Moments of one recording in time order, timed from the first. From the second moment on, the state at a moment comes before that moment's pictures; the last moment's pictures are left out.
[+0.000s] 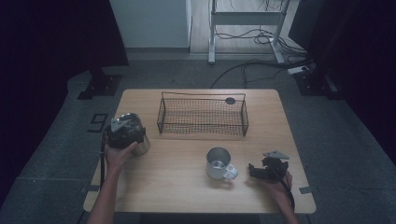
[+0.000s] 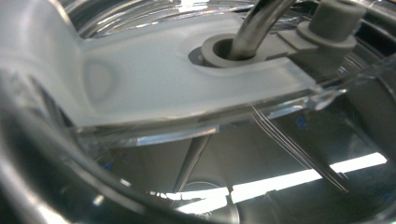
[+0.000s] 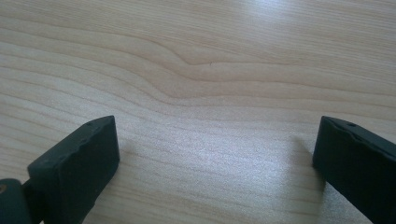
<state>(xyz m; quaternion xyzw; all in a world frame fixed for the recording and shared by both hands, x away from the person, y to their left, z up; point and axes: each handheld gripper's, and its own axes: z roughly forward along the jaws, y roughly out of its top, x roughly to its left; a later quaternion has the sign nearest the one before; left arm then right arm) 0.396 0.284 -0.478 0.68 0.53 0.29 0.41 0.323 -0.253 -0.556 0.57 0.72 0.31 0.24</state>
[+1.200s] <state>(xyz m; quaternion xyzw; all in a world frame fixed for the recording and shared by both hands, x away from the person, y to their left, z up) 0.374 0.265 -0.421 0.69 0.49 0.30 0.43 0.323 -0.253 -0.556 0.57 0.72 0.31 0.24</state>
